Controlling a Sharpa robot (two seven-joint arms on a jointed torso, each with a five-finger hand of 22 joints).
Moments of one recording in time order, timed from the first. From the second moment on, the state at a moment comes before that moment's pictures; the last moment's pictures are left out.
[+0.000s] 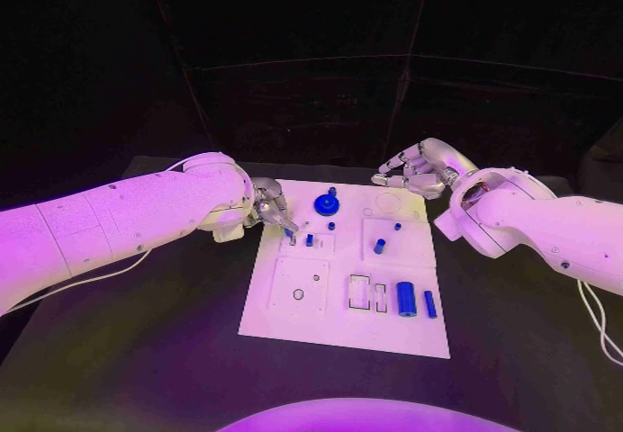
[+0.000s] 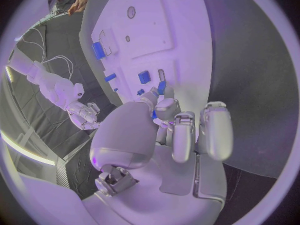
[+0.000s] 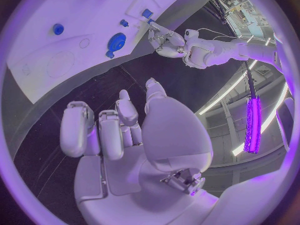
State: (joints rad) left arm 1.30 -0.67 -0.06 1.32 -1.05 0.18 -0.48; left_hand 1.29 0.06 0.24 0.10 0.04 0.86 0.04 0.71 0.48 1.31 -0.04 1.14 0.96 1.46 -0.08 1.57 1.31 0.06 1.46 0.02 1.39 1.30; right arm 1.26 -0.81 -0.04 1.50 -1.00 -0.46 -0.07; right_hand 1.27 -0.03 -0.13 0.24 0.33 0.95 0.15 0.12 0.07 1.32 0.06 1.17 1.20 1.47 -0.01 1.47 1.31 0.06 1.41 0.10 1.40 1.22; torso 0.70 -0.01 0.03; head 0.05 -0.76
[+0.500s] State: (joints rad) left arm 1.29 -0.68 -0.07 1.37 -1.07 0.14 -0.48; left_hand 1.26 0.03 0.31 0.10 0.04 0.87 0.04 0.71 0.49 1.31 -0.03 1.14 0.96 1.46 -0.08 1.57 1.31 0.06 1.46 0.02 1.39 1.30; right arm 1.26 -0.81 -0.04 1.50 -1.00 -0.46 -0.07; right_hand 1.27 -0.03 -0.13 0.24 0.33 0.95 0.15 0.12 0.07 1.32 0.06 1.17 1.20 1.47 -0.01 1.47 1.31 0.06 1.41 0.10 1.40 1.22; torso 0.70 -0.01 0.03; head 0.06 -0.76
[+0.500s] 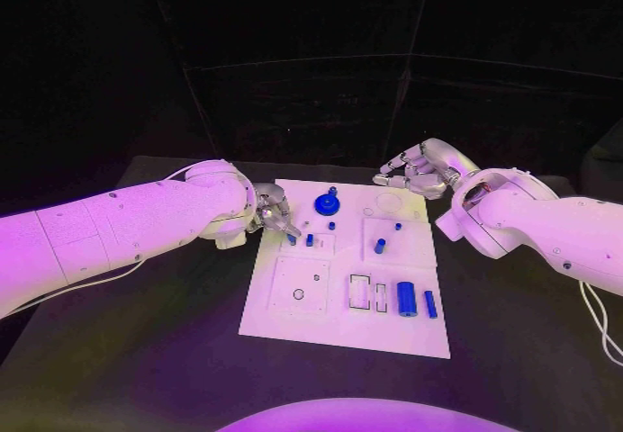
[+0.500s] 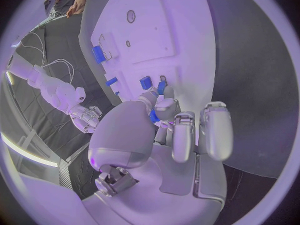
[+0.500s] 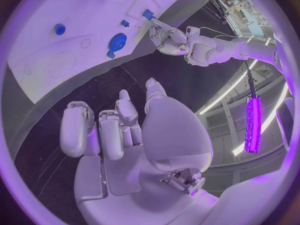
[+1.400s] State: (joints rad) left arm 1.29 -0.69 -0.07 1.37 -1.09 0.16 -0.50; left_hand 1.24 0.01 0.36 0.08 0.04 0.87 0.04 0.72 0.50 1.32 -0.04 1.13 0.96 1.46 -0.08 1.57 1.31 0.06 1.46 0.02 1.39 1.31; right arm 1.26 -0.81 -0.04 1.50 -1.00 -0.46 -0.07; right_hand 1.27 -0.03 -0.13 0.24 0.33 0.95 0.15 0.12 0.07 1.32 0.06 1.17 1.20 1.47 -0.01 1.47 1.31 0.06 1.41 0.10 1.40 1.22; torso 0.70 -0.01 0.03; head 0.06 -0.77
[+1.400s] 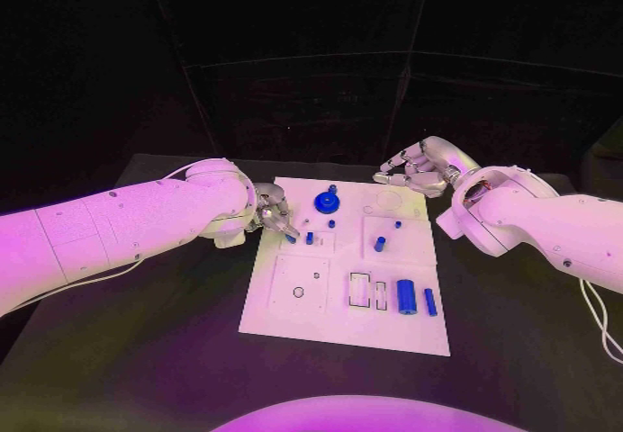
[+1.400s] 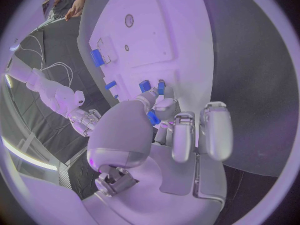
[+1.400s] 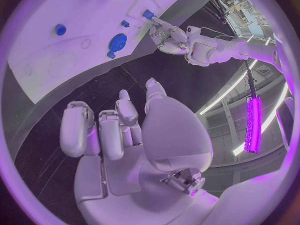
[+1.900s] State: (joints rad) left arm 1.29 -0.69 -0.07 1.38 -1.09 0.17 -0.51; left_hand 1.22 -0.01 0.40 0.09 0.04 0.87 0.04 0.72 0.50 1.32 -0.04 1.13 0.96 1.46 -0.08 1.57 1.31 0.06 1.46 0.02 1.39 1.31; right arm 1.26 -0.81 -0.04 1.50 -1.00 -0.46 -0.07; right_hand 1.27 -0.03 -0.13 0.24 0.33 0.95 0.15 0.12 0.07 1.32 0.06 1.17 1.20 1.47 -0.01 1.47 1.31 0.06 1.41 0.10 1.40 1.22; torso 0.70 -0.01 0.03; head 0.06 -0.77
